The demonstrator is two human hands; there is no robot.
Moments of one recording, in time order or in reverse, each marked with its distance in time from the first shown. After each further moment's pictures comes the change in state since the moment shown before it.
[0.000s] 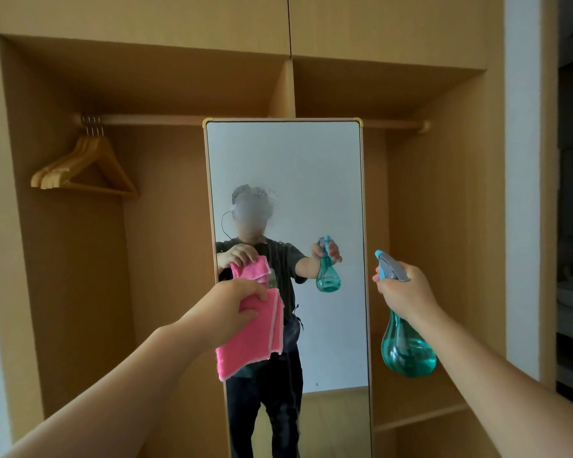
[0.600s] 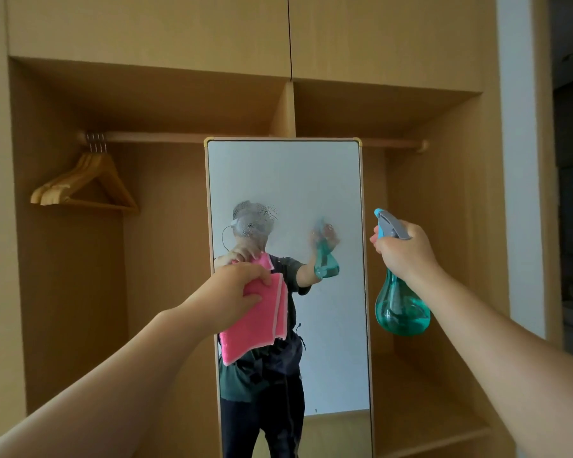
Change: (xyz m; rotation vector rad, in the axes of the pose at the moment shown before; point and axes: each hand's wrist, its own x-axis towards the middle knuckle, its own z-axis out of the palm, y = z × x) left_hand 0.031 0.021 -0.032 0.020 0.100 0.036; right_hand 0.043 -0.075 -0.020 0.040 0.123 -0.170
